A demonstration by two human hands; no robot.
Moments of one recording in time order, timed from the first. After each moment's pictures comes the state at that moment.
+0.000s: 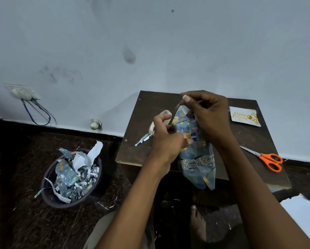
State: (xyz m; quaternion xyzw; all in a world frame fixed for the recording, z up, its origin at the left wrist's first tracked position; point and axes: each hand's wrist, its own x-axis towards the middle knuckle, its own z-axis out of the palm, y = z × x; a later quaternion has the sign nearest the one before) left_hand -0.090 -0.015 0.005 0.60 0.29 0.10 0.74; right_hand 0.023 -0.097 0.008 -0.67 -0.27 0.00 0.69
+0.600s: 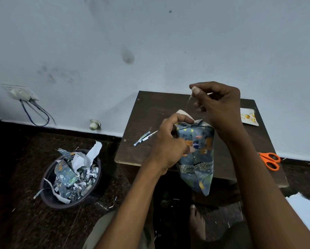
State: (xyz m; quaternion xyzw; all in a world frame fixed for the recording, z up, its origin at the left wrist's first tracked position) left_hand -0.097 -0.015 0.010 0.68 0.18 0.08 0.71; right_hand 0.028 -0.114 0.033 -0.69 -0.25 -0.01 0.68
